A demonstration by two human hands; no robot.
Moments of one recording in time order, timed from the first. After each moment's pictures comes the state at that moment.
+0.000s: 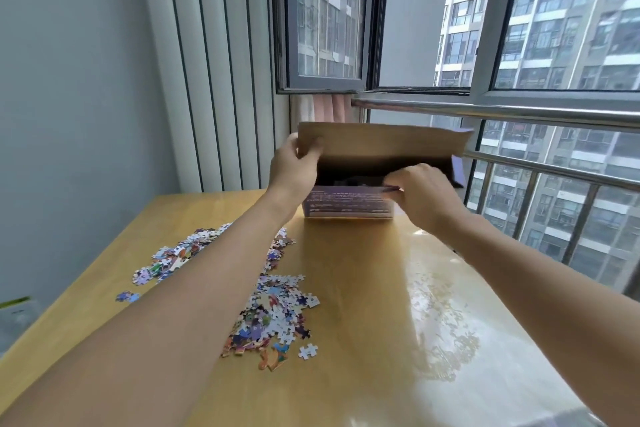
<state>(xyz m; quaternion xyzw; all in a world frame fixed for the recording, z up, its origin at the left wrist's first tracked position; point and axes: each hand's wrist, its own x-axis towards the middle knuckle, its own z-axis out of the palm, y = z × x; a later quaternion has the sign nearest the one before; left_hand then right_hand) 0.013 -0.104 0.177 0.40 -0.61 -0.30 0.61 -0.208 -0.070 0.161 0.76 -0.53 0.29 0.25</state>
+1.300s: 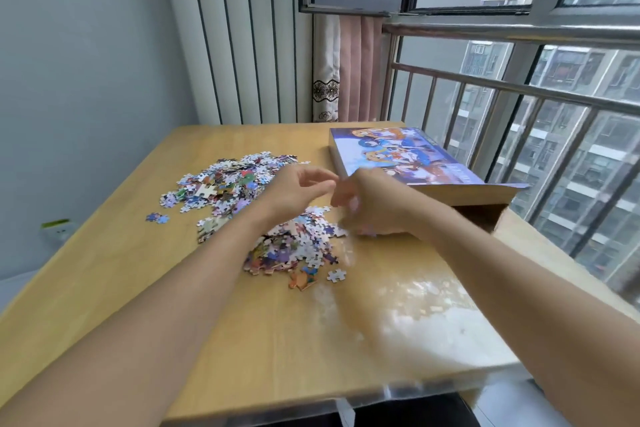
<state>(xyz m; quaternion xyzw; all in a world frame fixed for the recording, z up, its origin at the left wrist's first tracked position) 0.080 -0.074 0.055 0.46 -0.71 -0.38 0.37 -0.092 -0.027 0.096 0.82 -0.55 0.11 -0.11</state>
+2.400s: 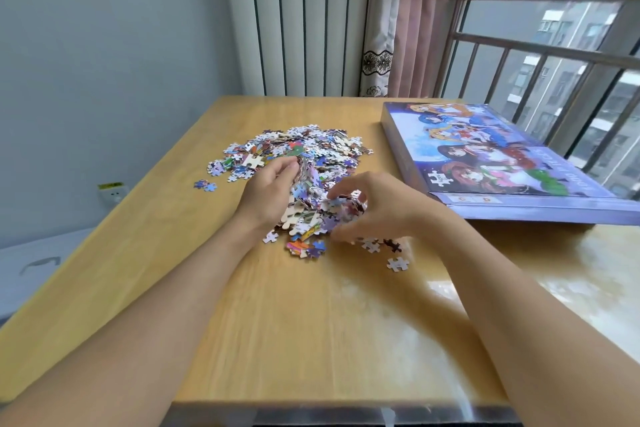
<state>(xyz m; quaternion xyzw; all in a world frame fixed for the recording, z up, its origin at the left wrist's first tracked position) 0.171 -0.064 -0.001 0.59 -0.56 -0.32 0.49 -0.034 -0.057 0.039 0.85 -0.48 0.14 -0.20</state>
